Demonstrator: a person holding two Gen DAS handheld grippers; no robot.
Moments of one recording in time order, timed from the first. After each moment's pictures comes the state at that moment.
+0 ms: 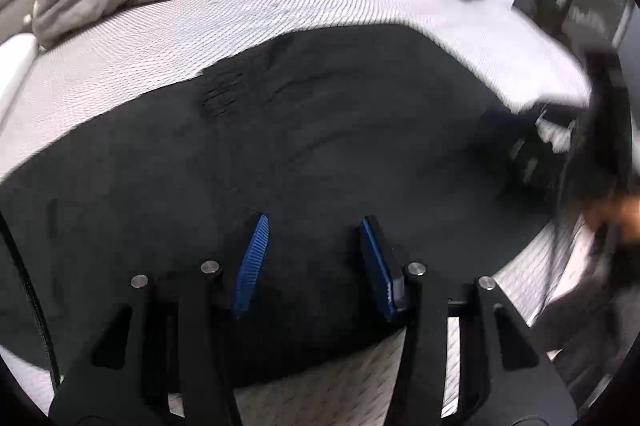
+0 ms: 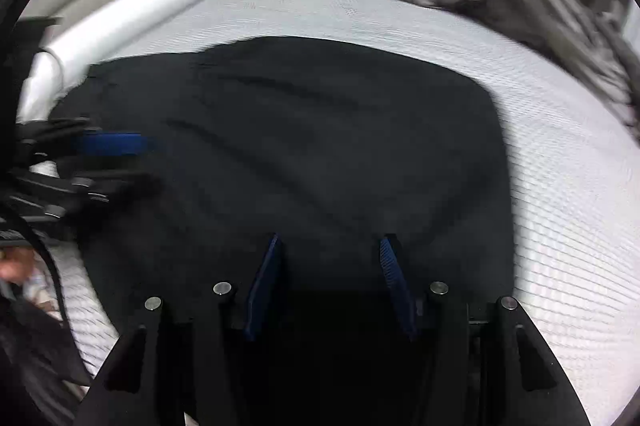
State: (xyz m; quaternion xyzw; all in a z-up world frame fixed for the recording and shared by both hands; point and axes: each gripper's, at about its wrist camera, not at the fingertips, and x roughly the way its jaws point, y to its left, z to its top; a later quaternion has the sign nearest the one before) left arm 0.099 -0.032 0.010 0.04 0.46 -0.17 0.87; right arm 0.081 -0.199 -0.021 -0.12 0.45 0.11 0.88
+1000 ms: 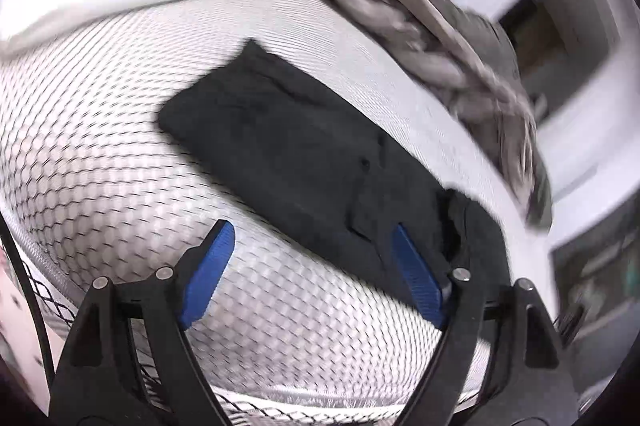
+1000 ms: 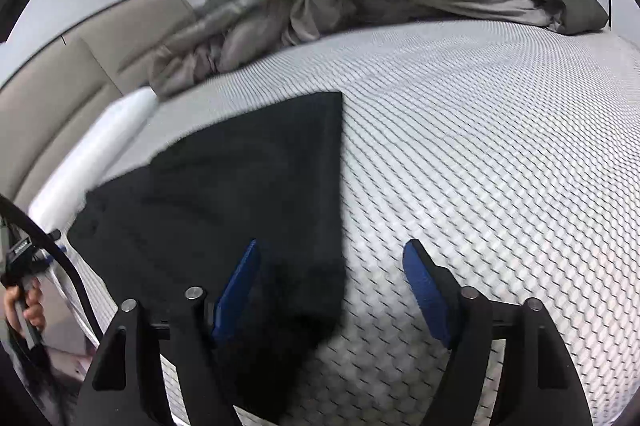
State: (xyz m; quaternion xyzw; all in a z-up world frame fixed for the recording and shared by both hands) left arm -0.004 0.252 -0.001 -0.38 0.36 0.04 0.85; right arm 0.047 -0.282 0.000 0.10 0.39 0.11 0.91
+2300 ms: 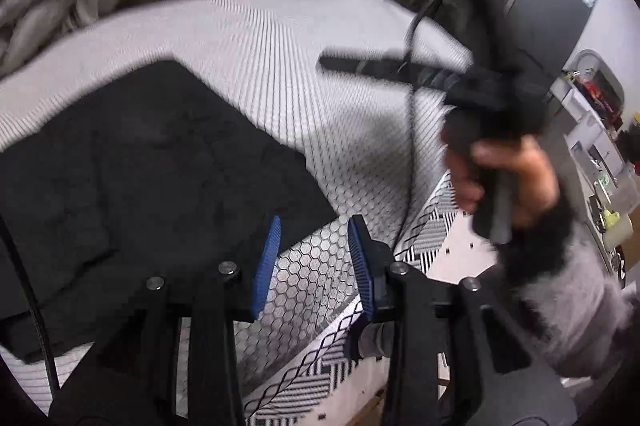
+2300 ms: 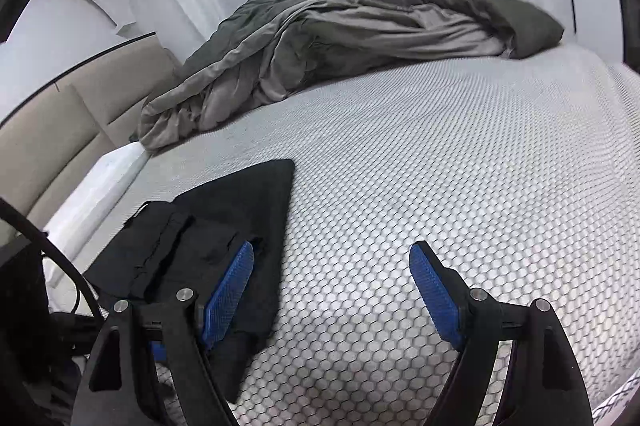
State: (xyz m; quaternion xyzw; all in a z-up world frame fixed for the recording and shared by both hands) left arm 0.022 -0.186 0.081 0.03 0.41 -0.39 0.83; right arm 0.038 -0.377 0.033 0.14 0.34 0.09 0.93
